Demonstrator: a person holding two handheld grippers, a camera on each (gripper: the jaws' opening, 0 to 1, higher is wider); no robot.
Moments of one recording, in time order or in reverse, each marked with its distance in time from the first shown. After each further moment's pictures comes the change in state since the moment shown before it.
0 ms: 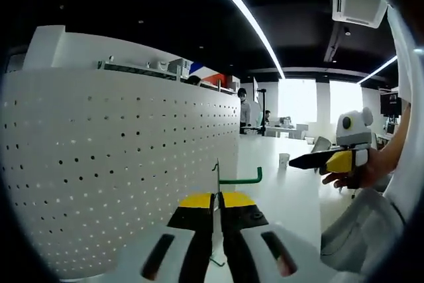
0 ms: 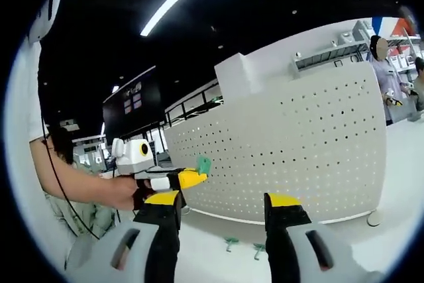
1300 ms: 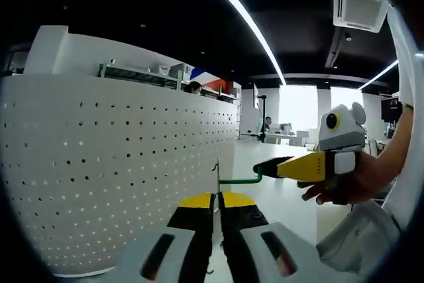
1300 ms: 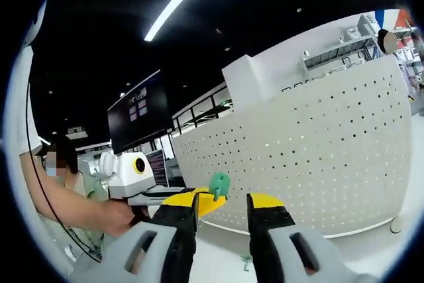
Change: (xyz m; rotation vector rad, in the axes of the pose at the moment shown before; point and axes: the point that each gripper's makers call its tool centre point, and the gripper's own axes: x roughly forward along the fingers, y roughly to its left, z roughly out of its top) left arm 0.006 -0.018 0.009 -0.027 -0.043 0.013; right arm 0.056 0.023 0.012 0.044 -0.024 0.069
